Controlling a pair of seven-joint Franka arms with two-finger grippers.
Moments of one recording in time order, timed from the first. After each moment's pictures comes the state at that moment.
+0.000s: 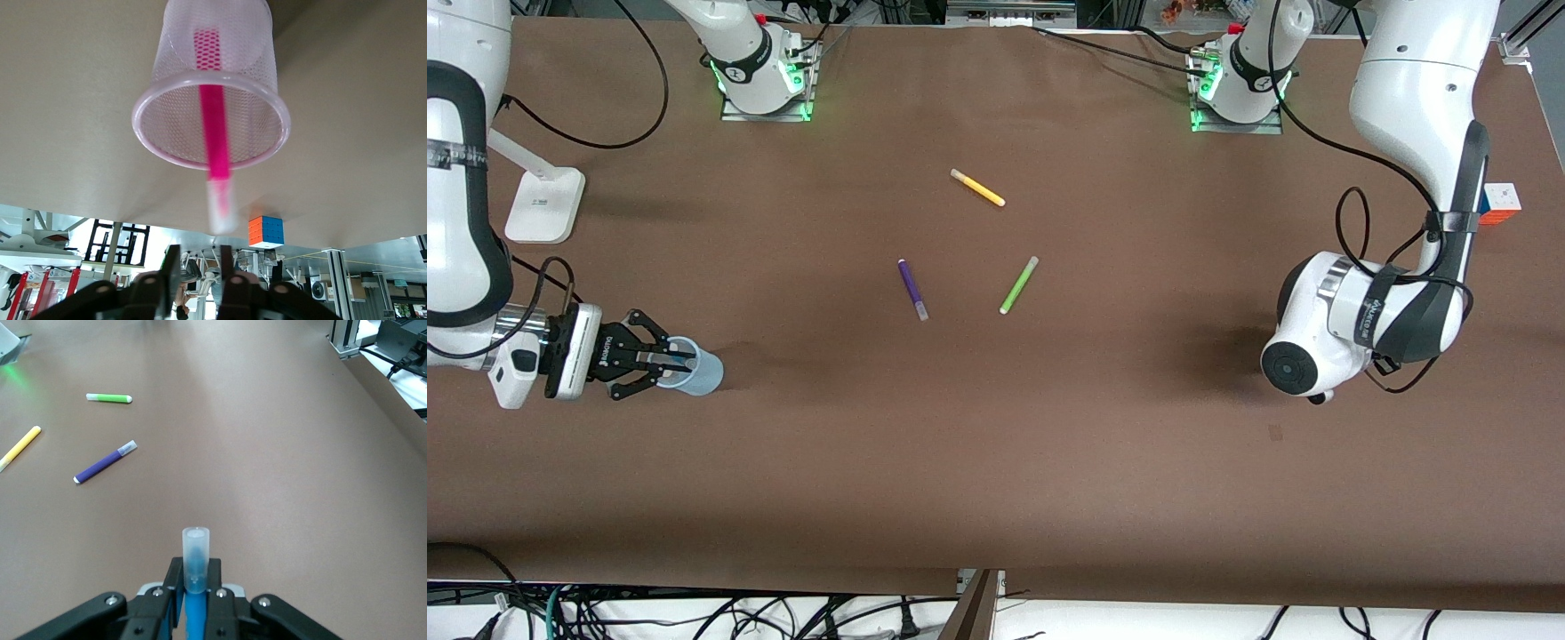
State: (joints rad) left arm -0.08 0.66 -0.08 -1.54 0.80 1.52 0.67; right arm -0.07 0.58 -0.15 -1.54 0.82 1.79 -1.85
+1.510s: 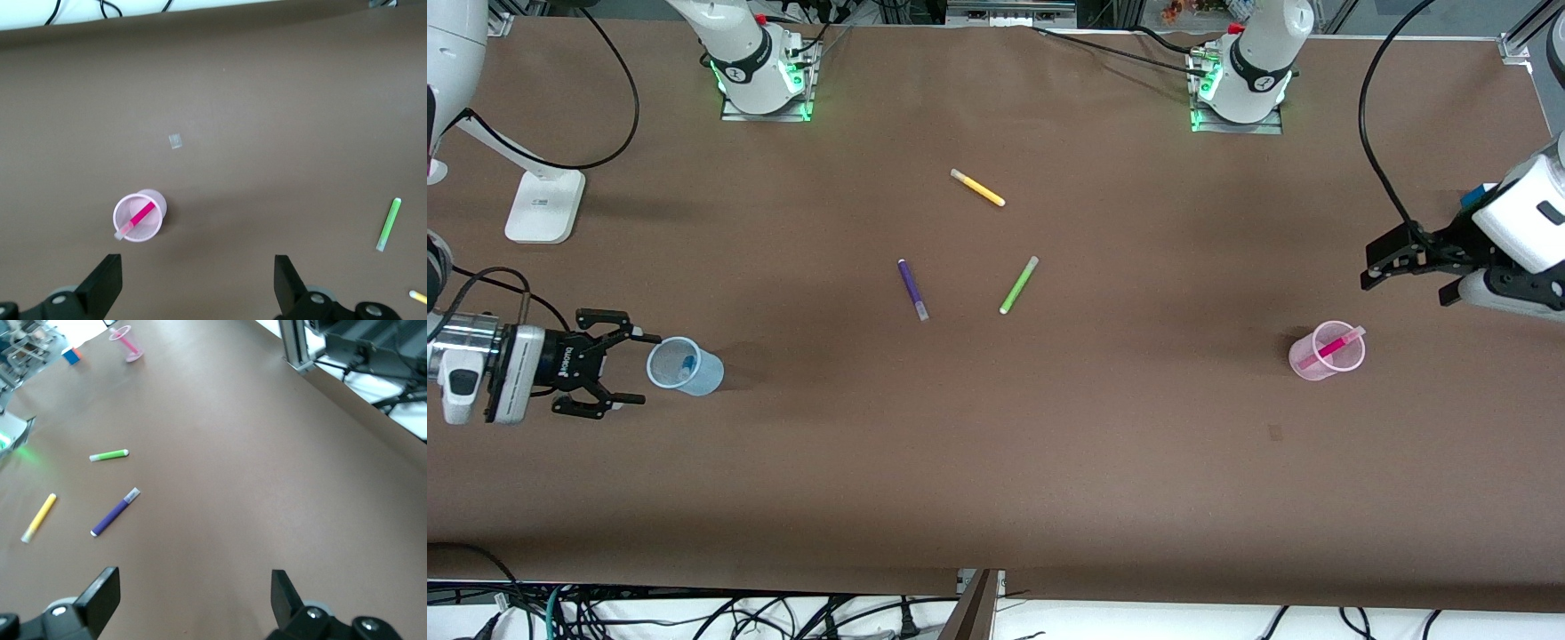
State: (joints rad) left arm 0.05 0.15 -0.11 -1.45 -0.05 1.66 0.10; right arm -0.13 0.63 -0.13 -1.35 0.84 1.64 -1.48
